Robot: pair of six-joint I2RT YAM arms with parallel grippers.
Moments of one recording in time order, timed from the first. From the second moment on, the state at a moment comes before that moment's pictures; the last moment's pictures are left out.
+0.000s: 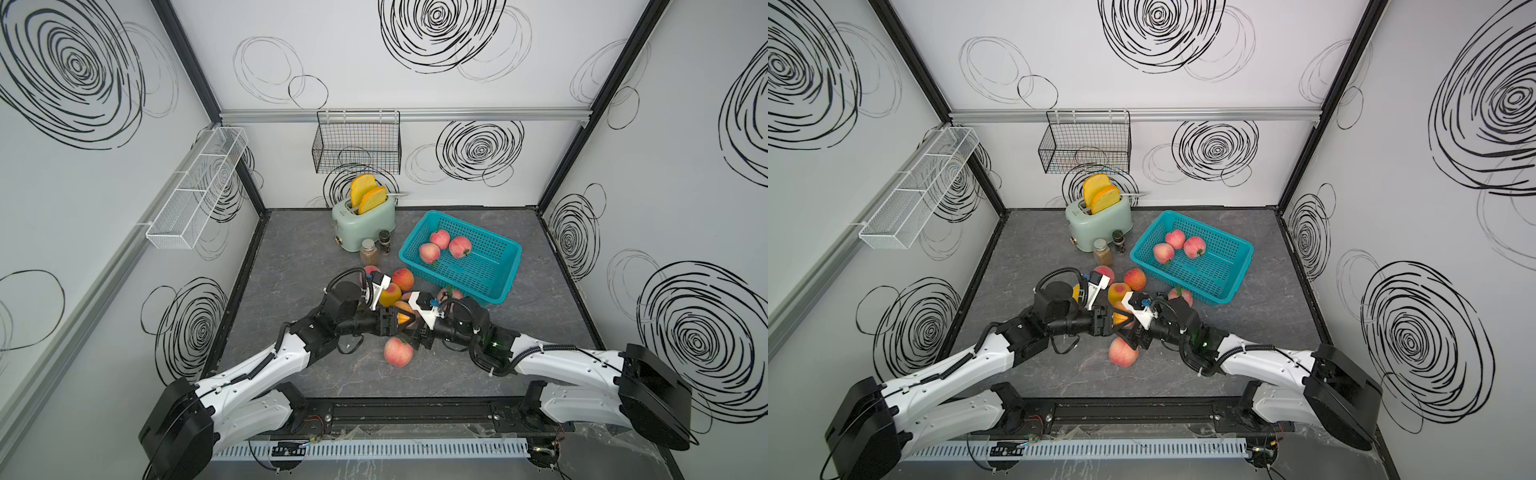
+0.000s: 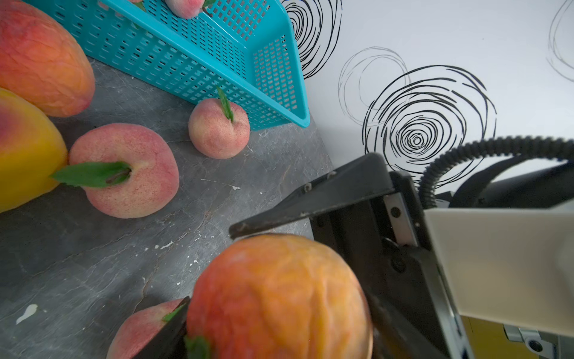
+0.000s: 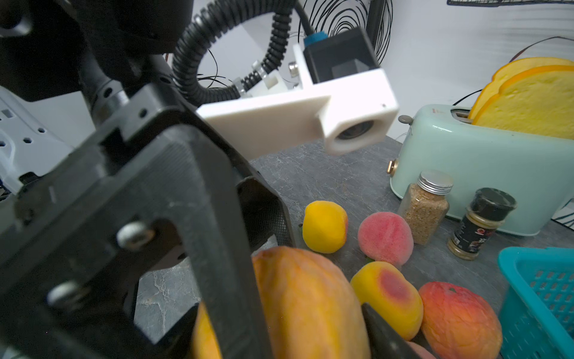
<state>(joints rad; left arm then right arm) -0.69 1.05 0.58 0.02 0.53 -0.76 1.00 1.20 0.51 0.45 -0.18 -0.01</state>
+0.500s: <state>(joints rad) -0.68 1.03 0.58 0.01 0.53 -0.76 1.00 1.20 0.51 0.45 -0.18 -0.01</state>
